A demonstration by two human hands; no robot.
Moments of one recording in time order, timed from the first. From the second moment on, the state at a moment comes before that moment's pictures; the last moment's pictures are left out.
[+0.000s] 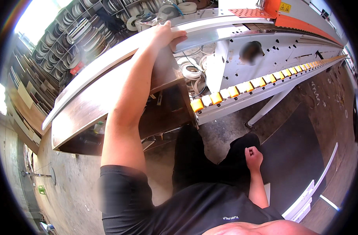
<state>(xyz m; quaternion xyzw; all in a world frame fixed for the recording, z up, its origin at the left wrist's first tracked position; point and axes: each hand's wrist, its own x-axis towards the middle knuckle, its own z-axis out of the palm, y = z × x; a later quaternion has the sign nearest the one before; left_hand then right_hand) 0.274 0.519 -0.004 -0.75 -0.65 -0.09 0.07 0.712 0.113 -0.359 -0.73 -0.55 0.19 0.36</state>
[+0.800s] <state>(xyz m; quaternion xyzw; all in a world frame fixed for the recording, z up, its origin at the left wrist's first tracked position) 0.266 0.535 -0.019 -0.74 -0.65 -0.12 0.09 0.712 0.113 -0.355 -0.74 -0.54 0.20 0.35</state>
